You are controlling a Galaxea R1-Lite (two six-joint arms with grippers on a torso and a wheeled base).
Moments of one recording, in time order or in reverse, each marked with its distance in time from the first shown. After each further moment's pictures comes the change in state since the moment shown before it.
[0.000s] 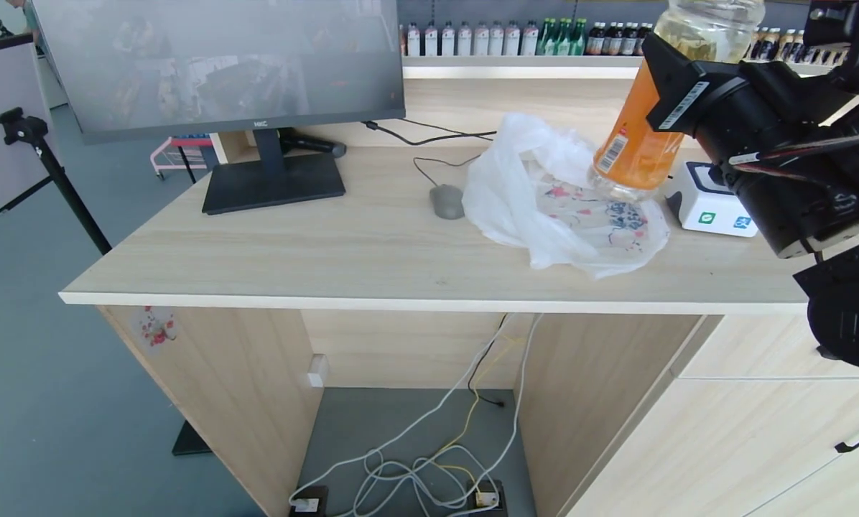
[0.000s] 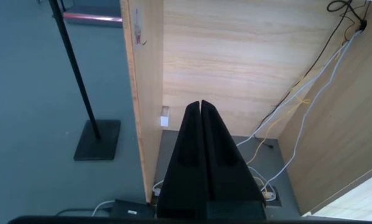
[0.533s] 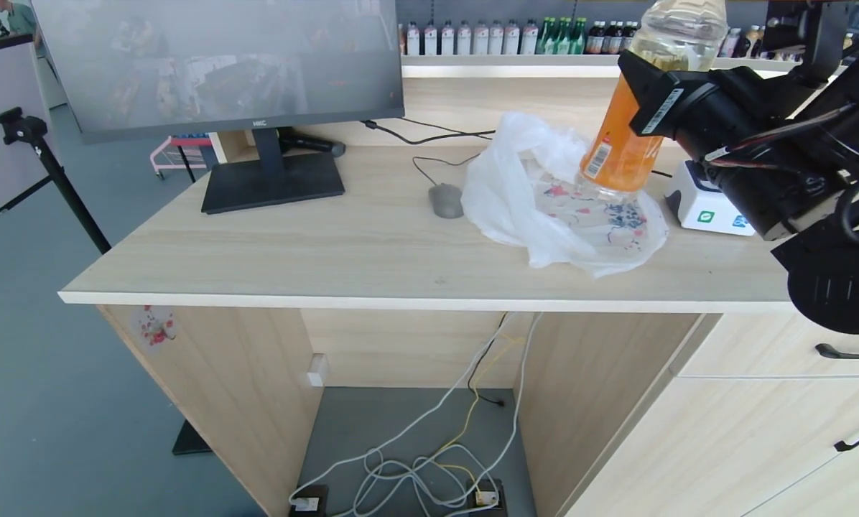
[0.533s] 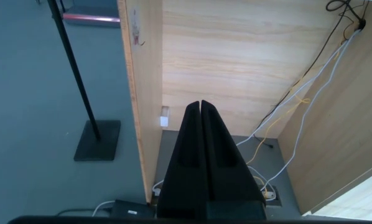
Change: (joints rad) left arm -0.001 0.000 0.000 0.000 0.000 0.000; right arm -0.054 0.061 -0.113 0.135 0.115 0.048
